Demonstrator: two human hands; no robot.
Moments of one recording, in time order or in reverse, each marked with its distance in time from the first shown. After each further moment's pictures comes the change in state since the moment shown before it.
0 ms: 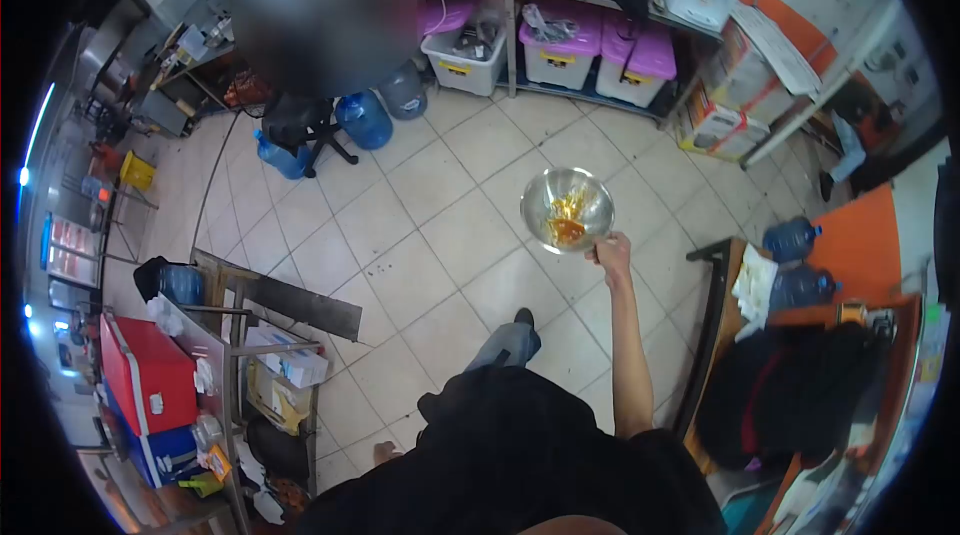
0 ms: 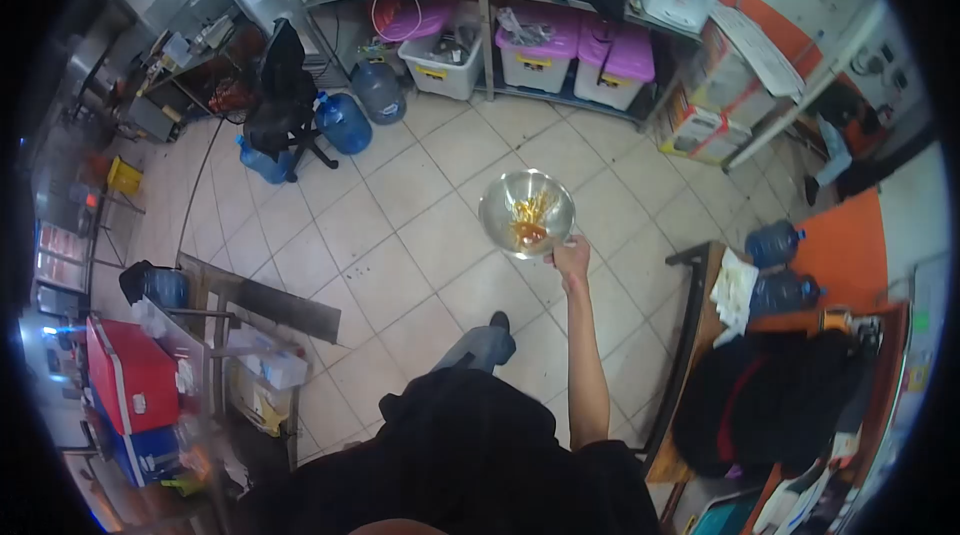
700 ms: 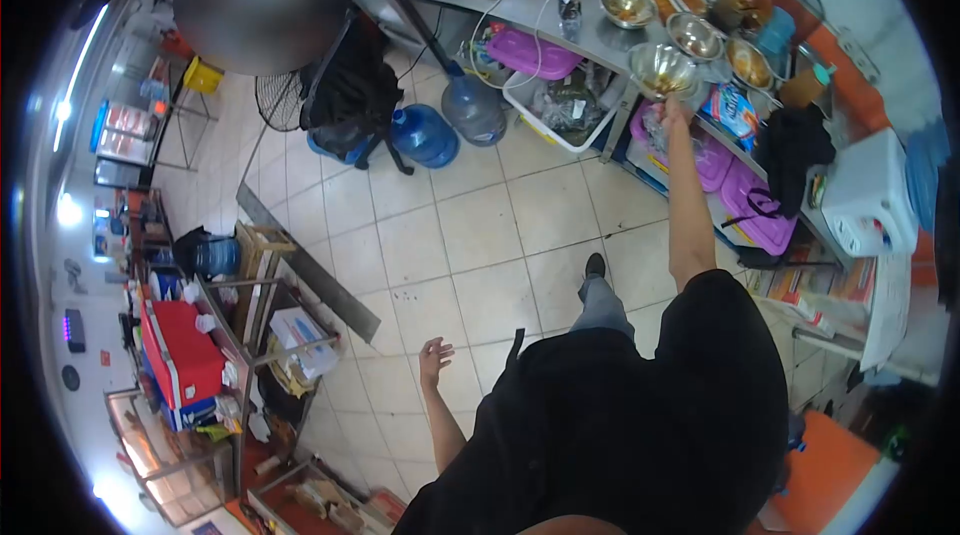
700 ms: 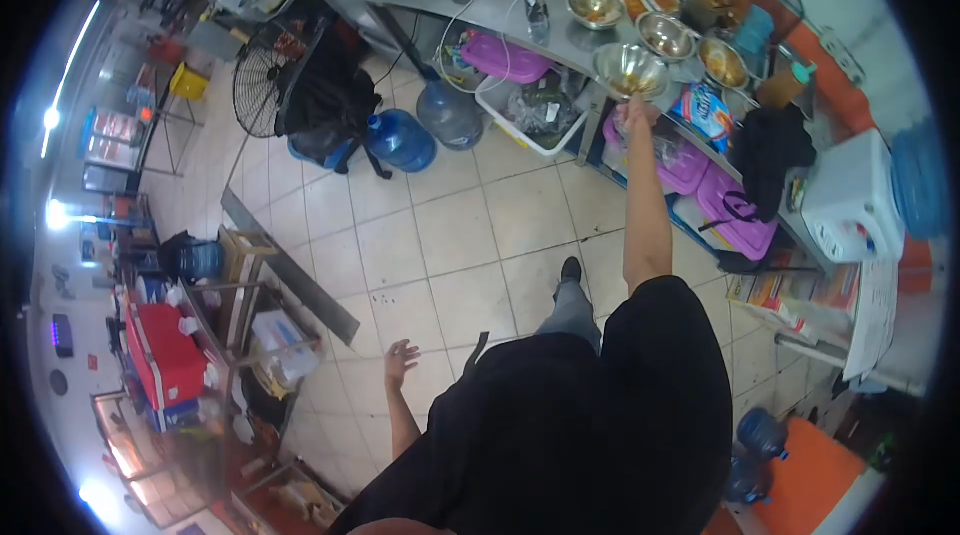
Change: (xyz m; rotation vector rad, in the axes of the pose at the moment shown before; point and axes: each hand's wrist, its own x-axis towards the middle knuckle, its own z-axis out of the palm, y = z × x) left_hand 0.346 0.655 0.230 -0.527 0.320 -0.155; right_hand 0.869 -0.406 0.419 0.148 -0.185 0.180
